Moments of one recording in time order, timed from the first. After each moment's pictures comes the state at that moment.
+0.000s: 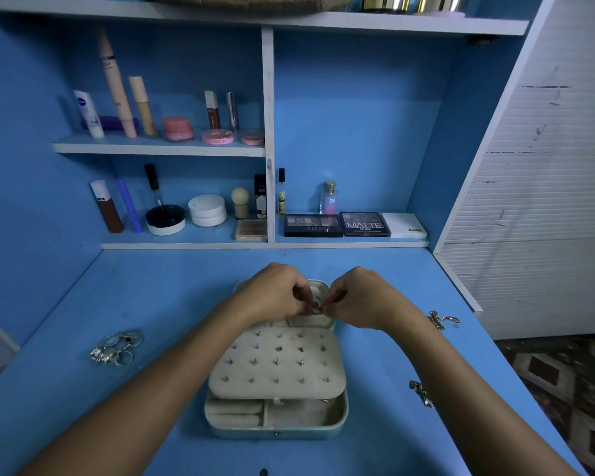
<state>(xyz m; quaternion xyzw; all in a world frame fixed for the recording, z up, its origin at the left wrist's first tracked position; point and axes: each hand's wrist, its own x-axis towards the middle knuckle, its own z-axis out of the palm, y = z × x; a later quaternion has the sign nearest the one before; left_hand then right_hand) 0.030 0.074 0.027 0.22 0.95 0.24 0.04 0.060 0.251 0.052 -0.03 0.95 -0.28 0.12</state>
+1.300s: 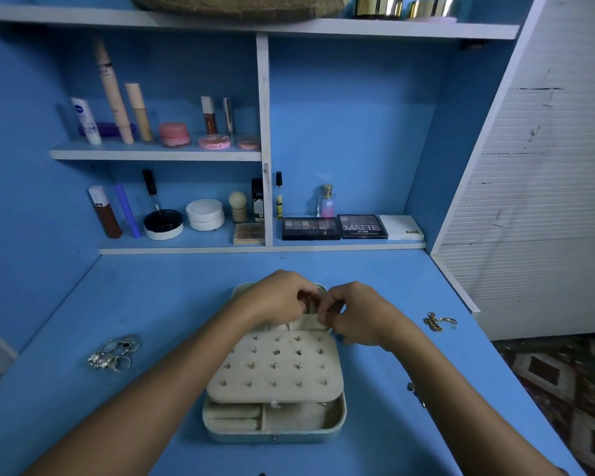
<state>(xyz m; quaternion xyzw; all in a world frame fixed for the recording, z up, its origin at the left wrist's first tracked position) 0.035 0.087 0.039 0.20 0.95 0.22 0.13 0.070 0.256 0.037 -0.05 0.92 -0.37 0.14</state>
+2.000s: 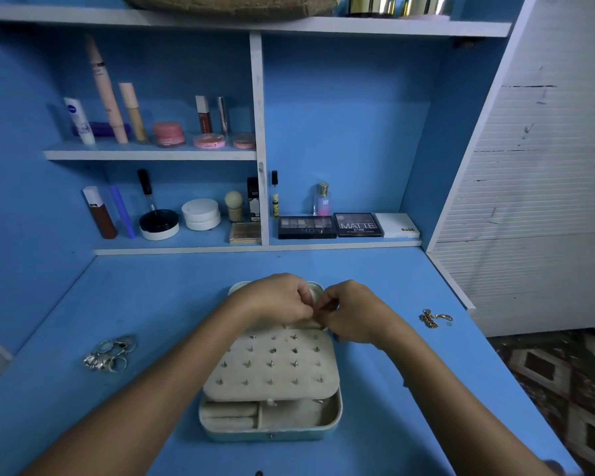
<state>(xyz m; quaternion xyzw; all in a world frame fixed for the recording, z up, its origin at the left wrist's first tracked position) 0.046 0.093 0.053 0.13 0.94 0.26 0.20 0.069 0.253 0.033 -0.03 0.92 -0.37 0.13</state>
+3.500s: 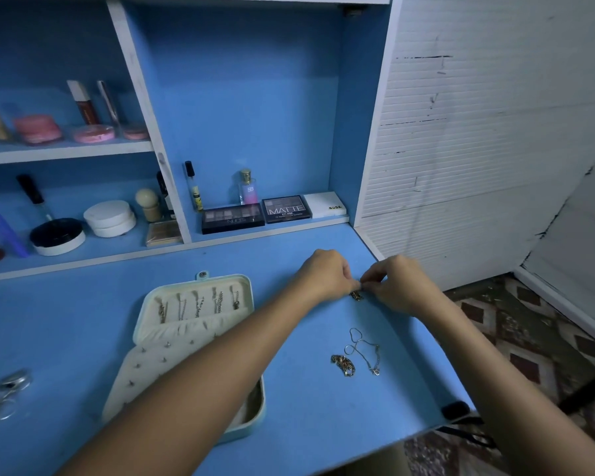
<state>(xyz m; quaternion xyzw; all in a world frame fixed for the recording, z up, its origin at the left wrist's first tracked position) 0.023 0.272 0.017 0.21 0.93 0.27 0.12 0.075 0.422 0.007 0.08 0.96 -0.25 -0.01</state>
